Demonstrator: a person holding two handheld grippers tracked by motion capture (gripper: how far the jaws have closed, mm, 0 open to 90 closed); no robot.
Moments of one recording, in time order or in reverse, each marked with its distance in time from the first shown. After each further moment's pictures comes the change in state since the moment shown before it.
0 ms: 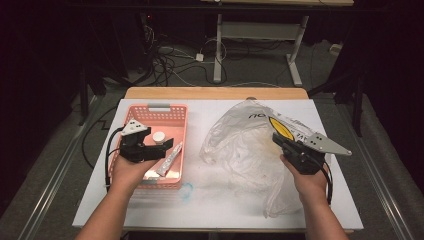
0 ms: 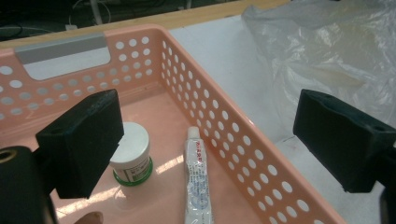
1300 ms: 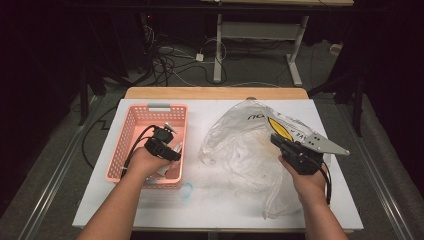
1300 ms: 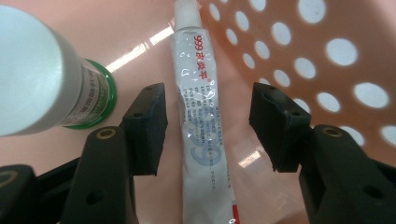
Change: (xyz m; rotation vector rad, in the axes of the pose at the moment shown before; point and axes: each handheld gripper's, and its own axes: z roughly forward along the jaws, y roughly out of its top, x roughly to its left) left arm 0.004 0.000 0.090 0.649 -0.006 0.033; right arm 0.003 -0.001 0.003 0.010 0.022 -0.008
